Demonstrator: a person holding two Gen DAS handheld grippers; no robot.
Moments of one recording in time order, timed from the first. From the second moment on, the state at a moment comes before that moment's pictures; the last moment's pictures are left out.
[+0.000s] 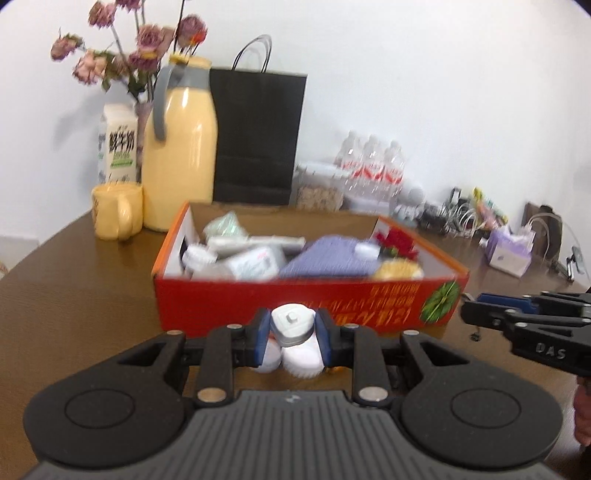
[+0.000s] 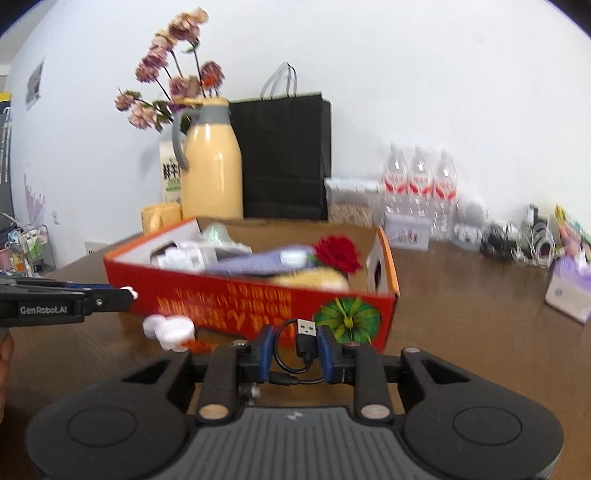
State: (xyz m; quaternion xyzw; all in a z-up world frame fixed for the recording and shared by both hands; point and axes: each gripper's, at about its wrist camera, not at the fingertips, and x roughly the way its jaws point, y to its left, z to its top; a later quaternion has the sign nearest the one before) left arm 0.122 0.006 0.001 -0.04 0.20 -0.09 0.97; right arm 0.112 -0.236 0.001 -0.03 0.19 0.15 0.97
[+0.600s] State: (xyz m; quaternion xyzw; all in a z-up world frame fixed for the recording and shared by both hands) left arm 0.210 -0.002 0.049 -0.06 0.14 -0.04 0.99; right arm 0.215 -0.180 0.050 -0.03 0.14 0.14 0.98
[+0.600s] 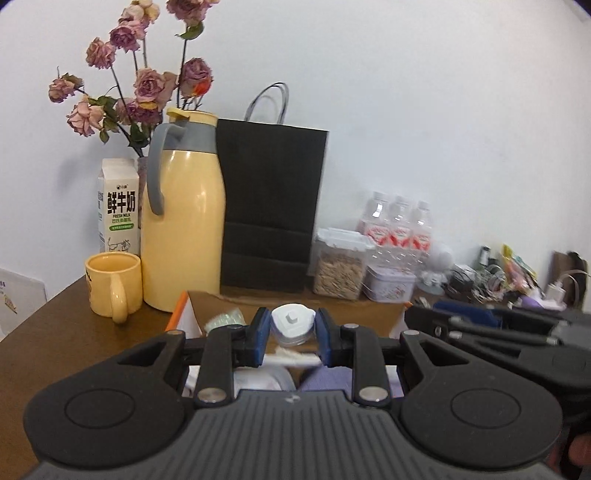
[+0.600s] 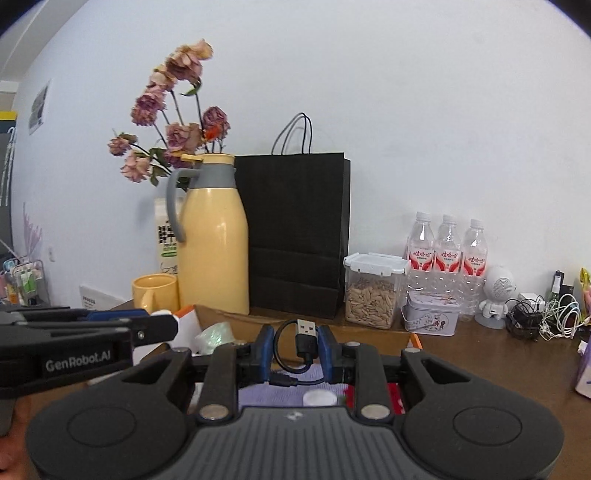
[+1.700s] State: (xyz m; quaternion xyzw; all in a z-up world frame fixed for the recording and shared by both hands) left arm 0.219 0.002 0.031 -0.04 0.13 0.03 0.99; right arm 0.225 -0.196 0.016 -0.01 0.15 0.09 0.98
